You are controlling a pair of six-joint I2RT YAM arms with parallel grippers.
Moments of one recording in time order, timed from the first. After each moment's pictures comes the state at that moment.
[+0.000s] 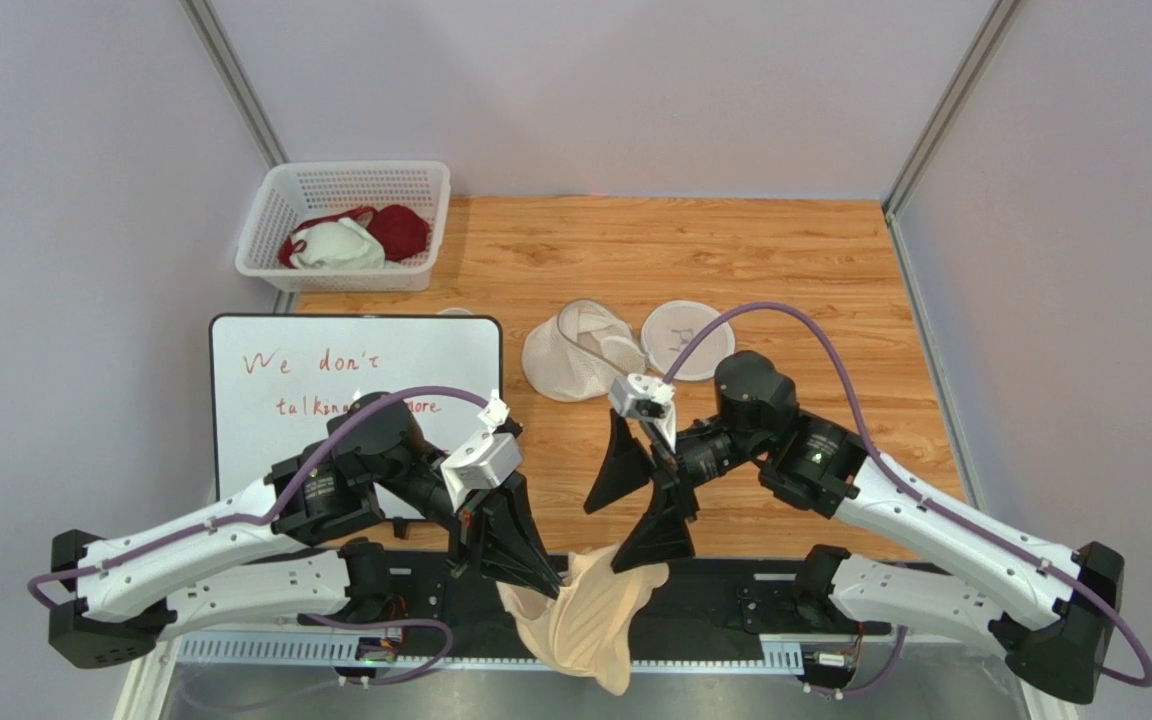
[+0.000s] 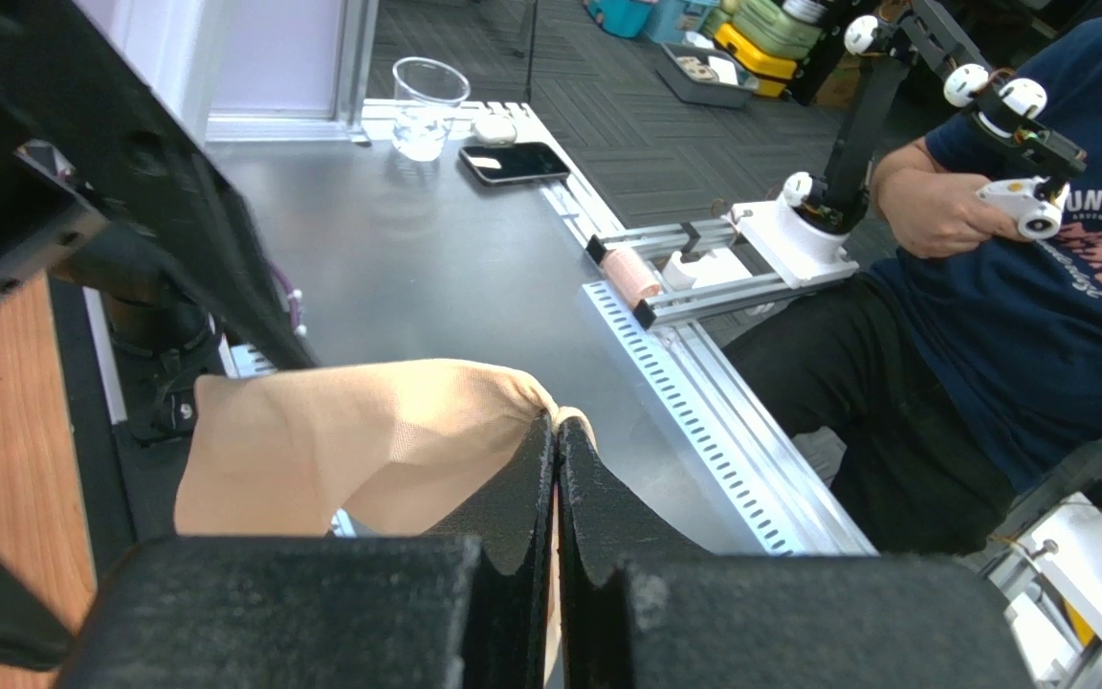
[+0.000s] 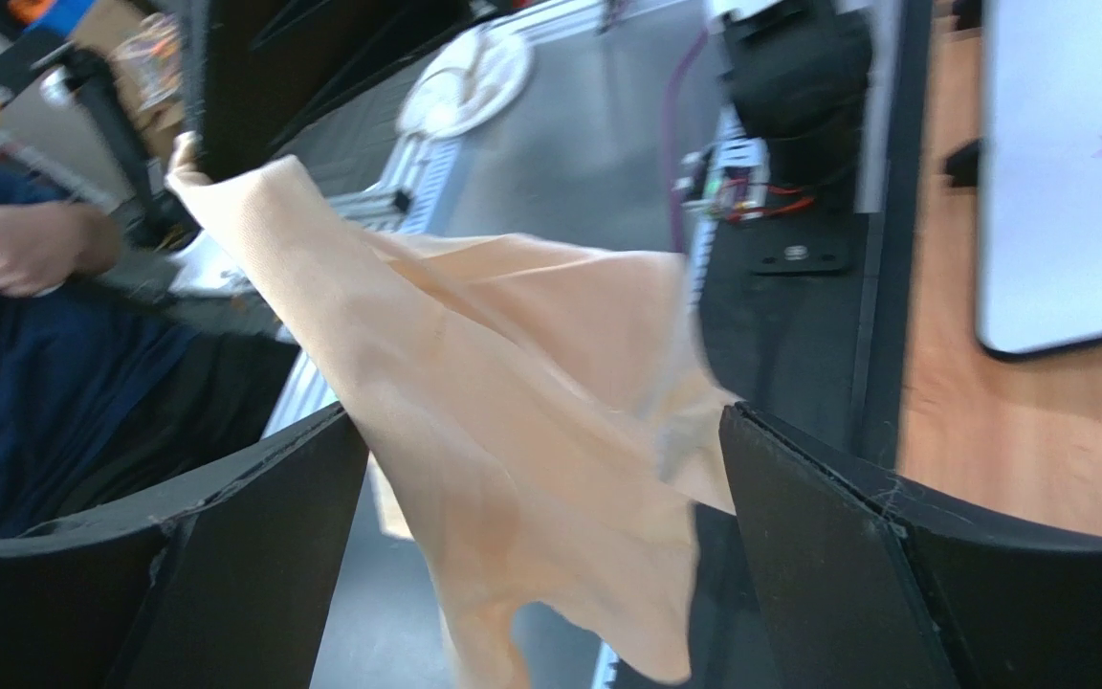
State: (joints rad) left arm -1.20 0.75 0.87 -0.06 0.93 -0.39; right arm 0.91 0.91 0.85 -0.15 -1.03 0.31
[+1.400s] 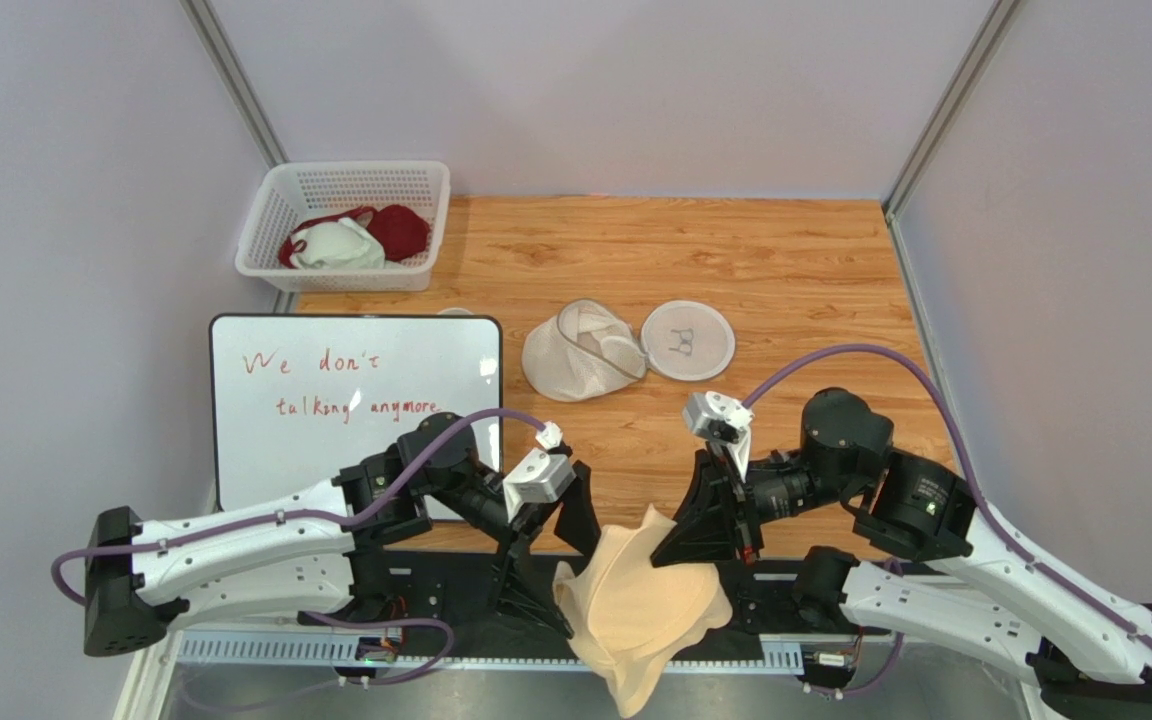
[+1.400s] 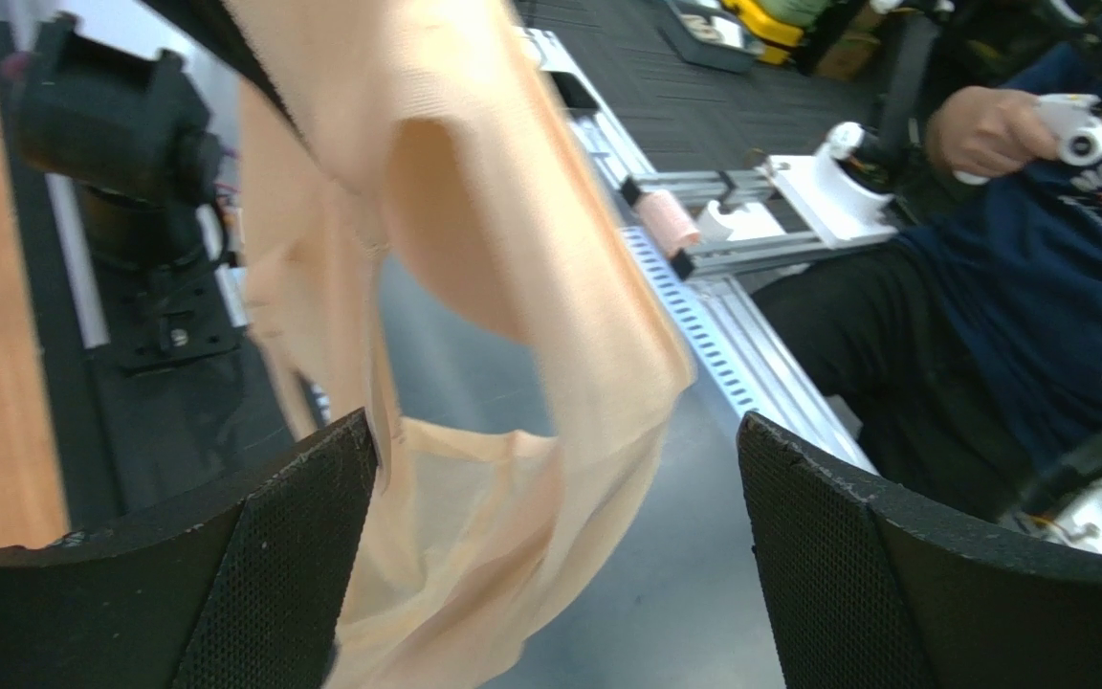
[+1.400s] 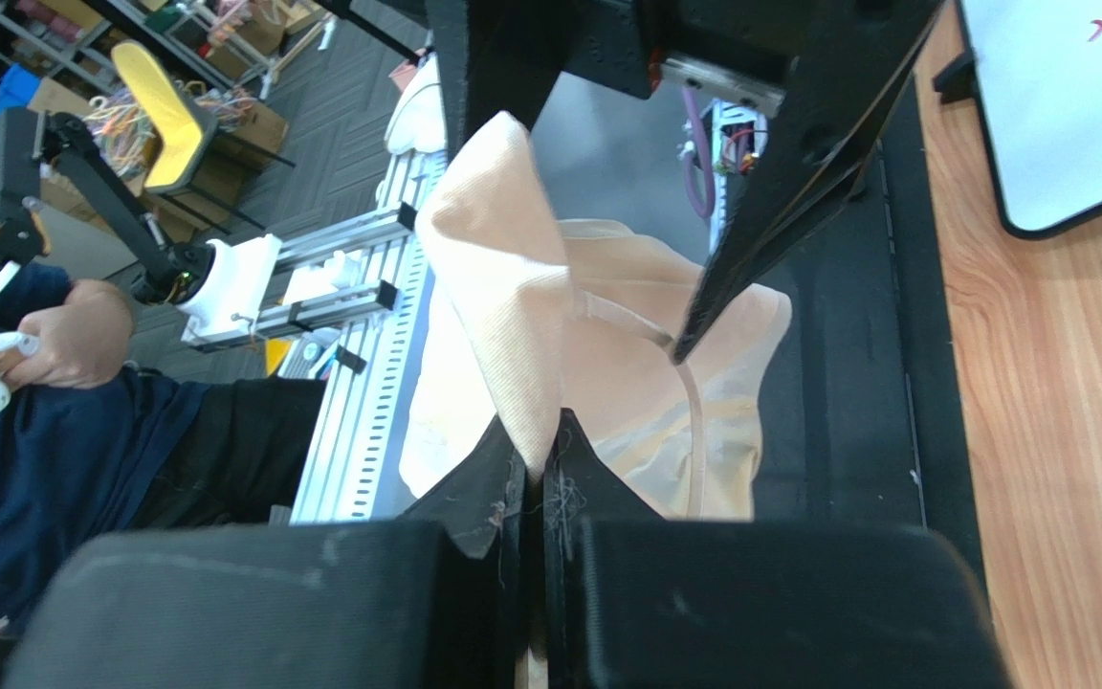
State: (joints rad) left arm -1.20 0.85 0.66 0.15 0.92 -0.37; right arm 1.02 0.65 0.91 -0.50 -0.79 0.39
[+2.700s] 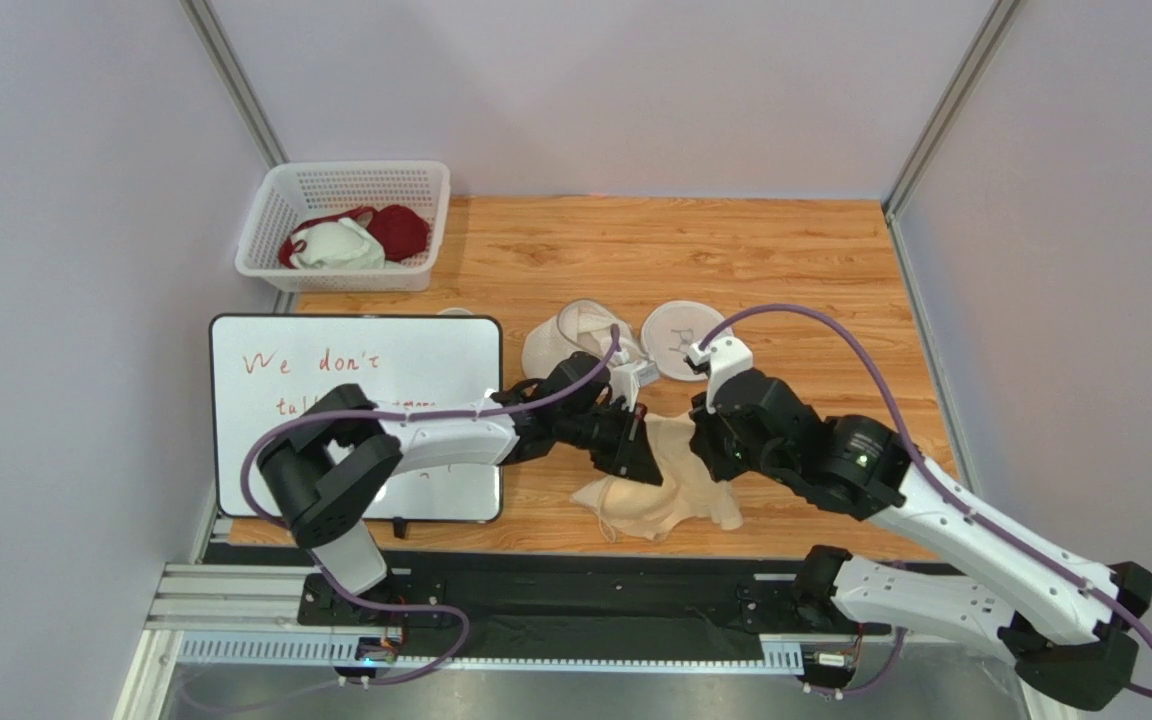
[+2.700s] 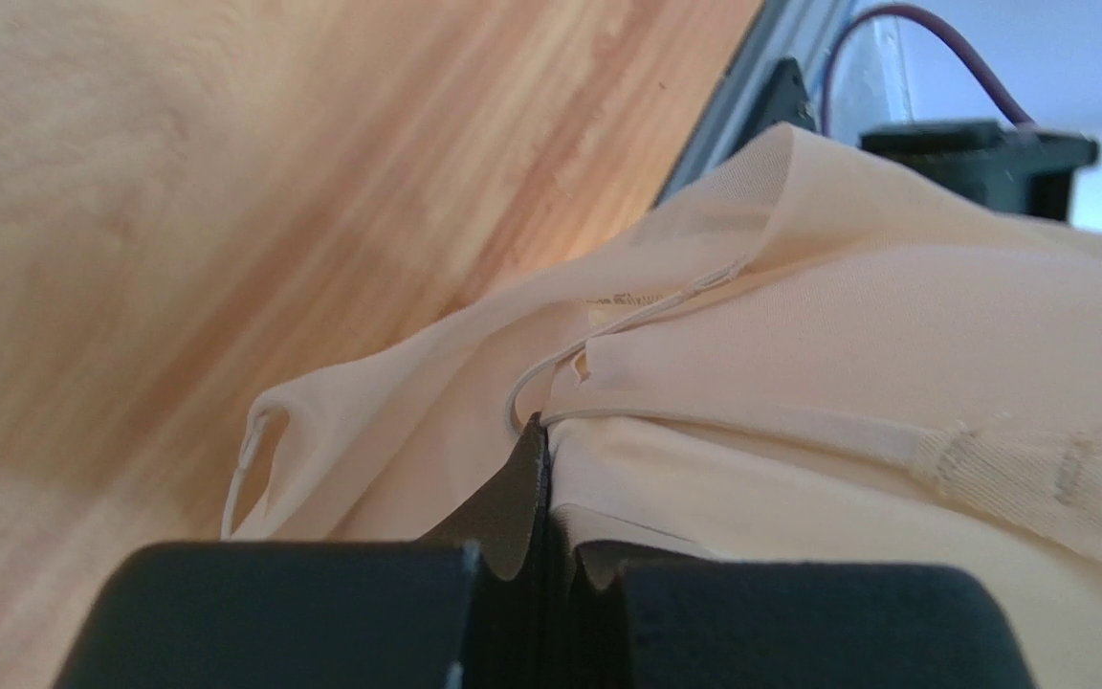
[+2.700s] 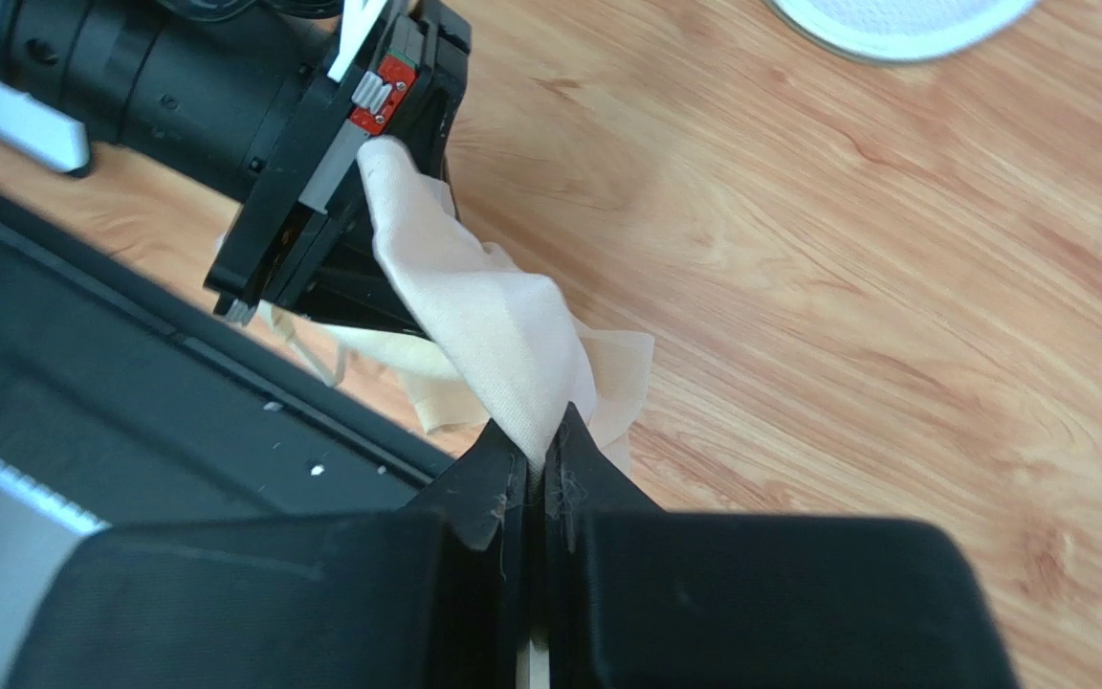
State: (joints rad) left arm -0.94 1.66 0.87 0.16 0.56 -0.68; right arm 0.97 0.85 0.99 -0.91 0.23 0.37
